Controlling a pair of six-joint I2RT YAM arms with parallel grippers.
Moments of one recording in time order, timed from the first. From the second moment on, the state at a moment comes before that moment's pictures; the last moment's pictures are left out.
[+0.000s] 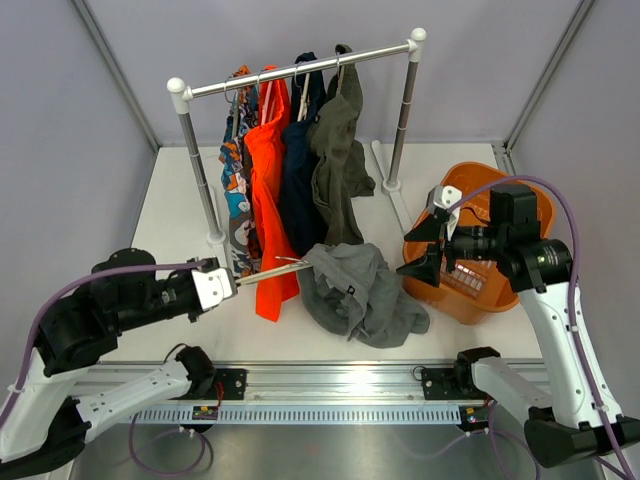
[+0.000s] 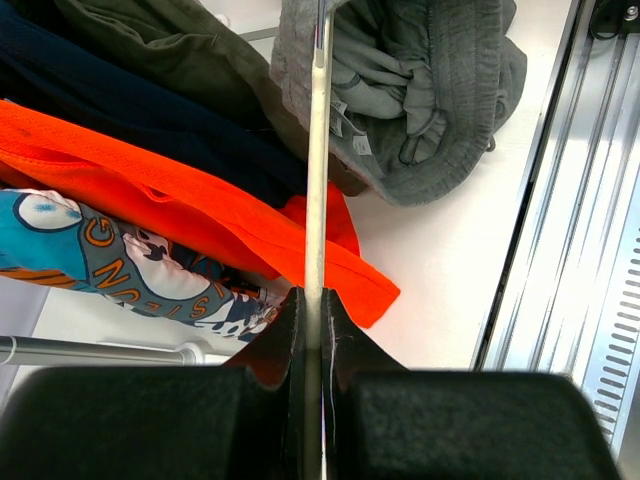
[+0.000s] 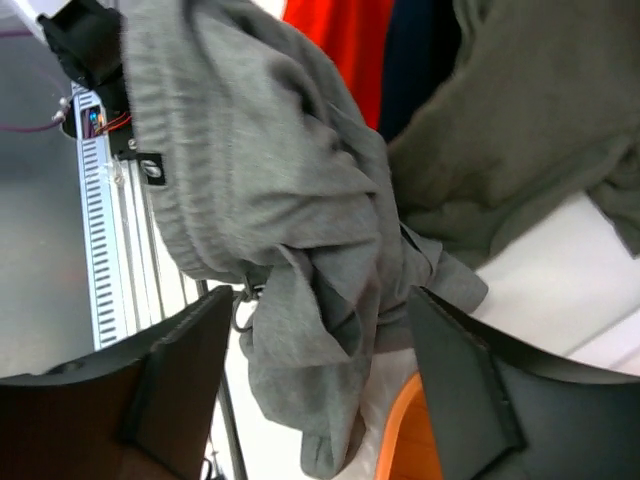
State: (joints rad) left arm -0.86 0.65 1.33 -1.12 0.17 0.49; right arm 0.16 0.97 1.25 -0.97 -1.01 -0.59
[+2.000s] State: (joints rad) left arm -0.86 0.71 1.38 -0.99 0.20 0.23; right arm 0.33 0.93 1.17 -0.85 -0.67 -0.34
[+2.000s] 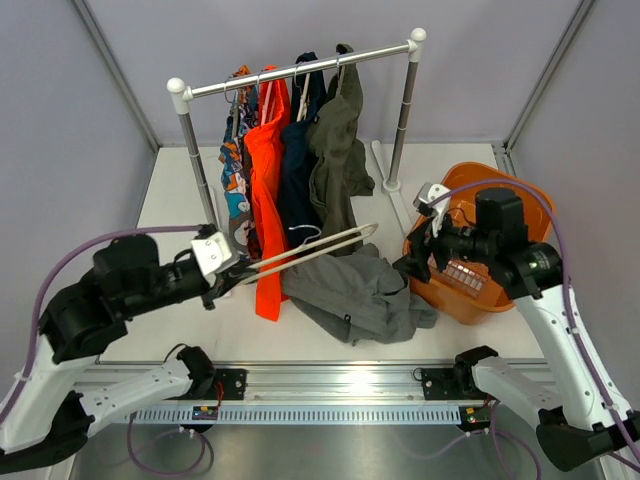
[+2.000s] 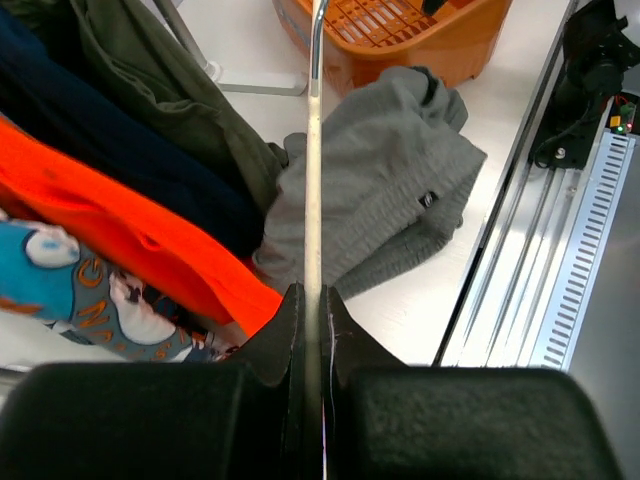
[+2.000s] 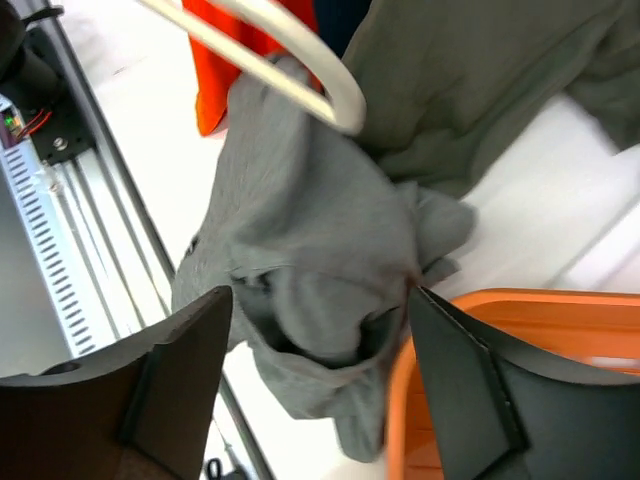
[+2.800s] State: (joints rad) left arm -0.86 0.95 1.32 -0.75 0.53 0.23; right arm 0.27 1.09 1.47 -1.22 -0.96 -0.90
